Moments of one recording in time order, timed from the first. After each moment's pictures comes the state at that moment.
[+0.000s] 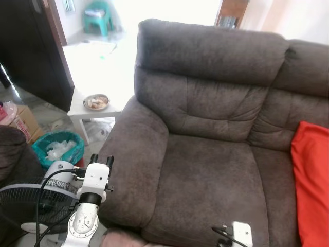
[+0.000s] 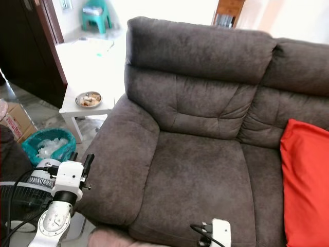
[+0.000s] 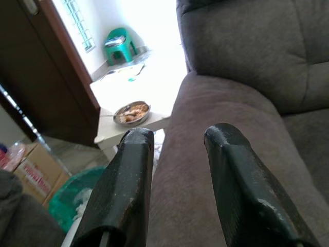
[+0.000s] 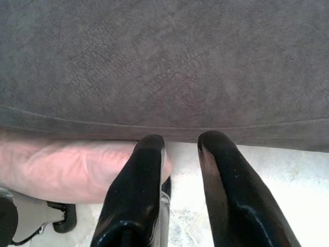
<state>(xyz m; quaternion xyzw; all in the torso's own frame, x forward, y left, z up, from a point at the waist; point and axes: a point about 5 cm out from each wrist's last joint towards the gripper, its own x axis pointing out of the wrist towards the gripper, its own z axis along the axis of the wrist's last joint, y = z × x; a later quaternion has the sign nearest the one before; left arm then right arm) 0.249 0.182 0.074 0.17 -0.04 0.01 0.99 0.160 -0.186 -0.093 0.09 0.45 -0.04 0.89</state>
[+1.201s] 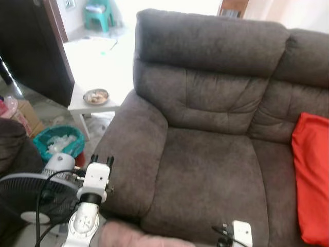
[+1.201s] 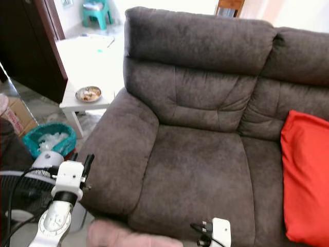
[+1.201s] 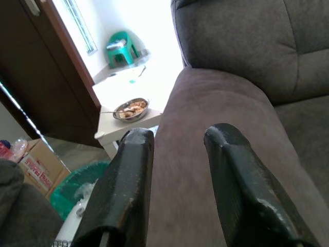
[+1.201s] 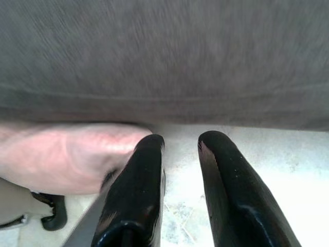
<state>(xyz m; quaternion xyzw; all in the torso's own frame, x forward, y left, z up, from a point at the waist) 0.250 0.182 0.075 0.17 -0.04 0.01 0.98 0.160 -0.190 -0.092 0.09 0.45 -0.04 0.89</state>
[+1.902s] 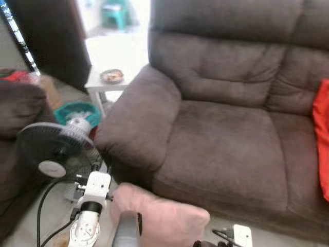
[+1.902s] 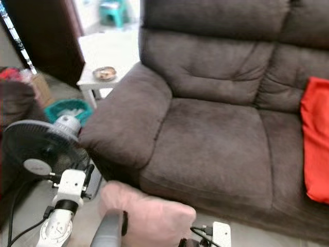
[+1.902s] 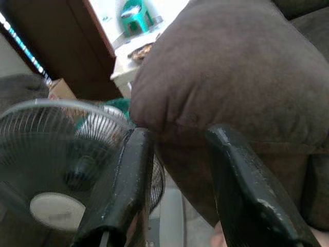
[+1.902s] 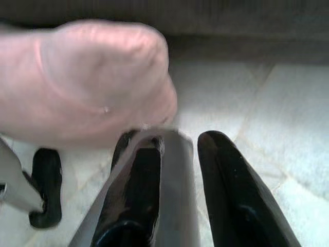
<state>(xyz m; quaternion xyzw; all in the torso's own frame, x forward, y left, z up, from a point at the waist) 0.242 0.185 0.059 0.18 0.00 0.02 0.98 0.159 -0.189 -0.092 0.09 0.44 -0.05 0.89</state>
